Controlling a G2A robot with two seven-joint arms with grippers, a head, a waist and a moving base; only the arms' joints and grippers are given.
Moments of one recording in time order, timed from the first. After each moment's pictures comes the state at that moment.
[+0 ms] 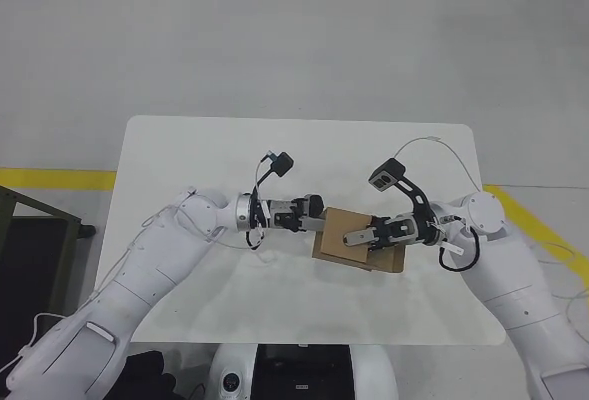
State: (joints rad) left arm 0.92 -1.12 -0.87 -1.28 -0.23 -0.74 -0.92; right arm -0.97 -1.09 1.03 -1.34 0.79 -0.28 1.54
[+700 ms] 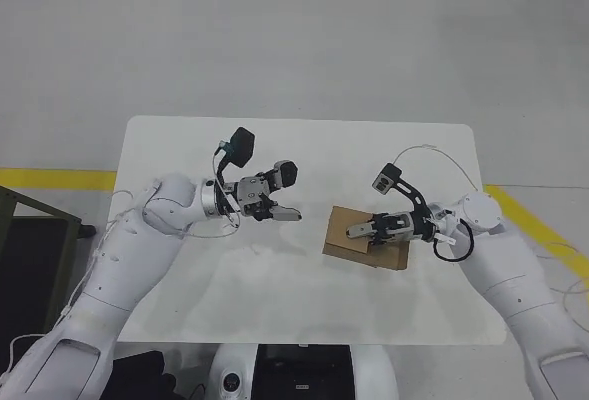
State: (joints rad) left arm 1.03 -1.06 -1.13 -1.47 0.29 -1.01 -0.58; right arm -0.88 -1.11 0.94 -1.08 0.71 -0.27 1.52
